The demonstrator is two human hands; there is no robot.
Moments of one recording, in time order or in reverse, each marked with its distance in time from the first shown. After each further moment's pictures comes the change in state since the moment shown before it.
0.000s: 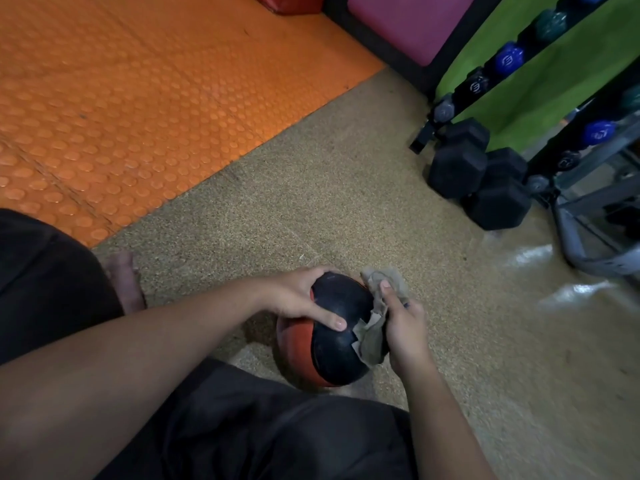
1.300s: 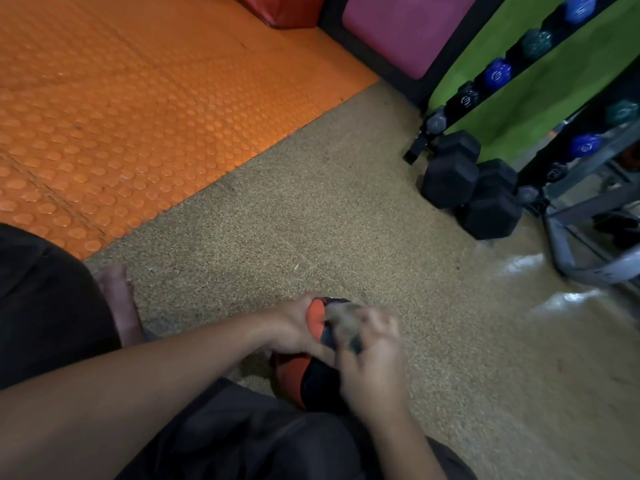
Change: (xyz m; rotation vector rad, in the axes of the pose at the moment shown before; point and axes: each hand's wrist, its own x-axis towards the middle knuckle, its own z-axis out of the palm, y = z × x) left_hand 0.002 -0.014 0.039 -0.006 0.142 -0.136; right_hand -0.055 0.008 0.018 -0.917 -0.020 -0.668
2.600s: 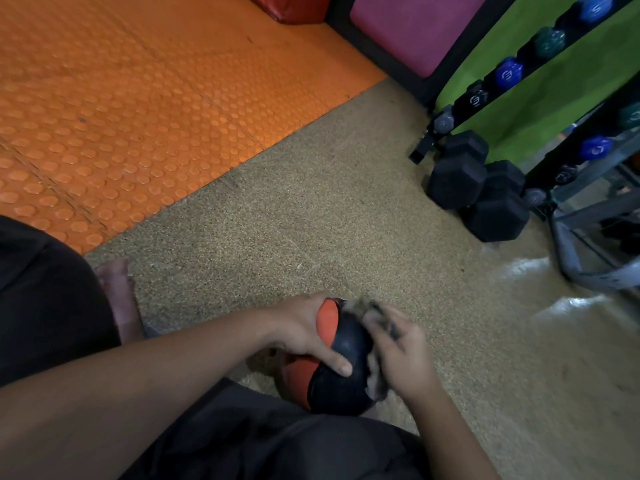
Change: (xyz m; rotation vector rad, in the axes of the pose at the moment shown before) left_hand 0.001 0.009 -0.006 0.110 -0.028 0.094; right_hand 0.029 0.057 -0.014 0.404 -0.073 0.037
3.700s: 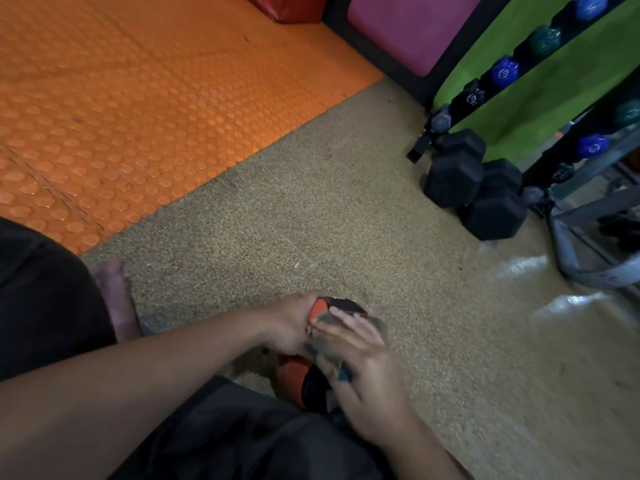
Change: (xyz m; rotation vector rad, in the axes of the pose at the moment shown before) left_hand 0.003 -0.005 -0.001 0.113 -0.015 0.038; right_hand -0.029 -0.029 0.022 -0.286 -0.175 -0.359
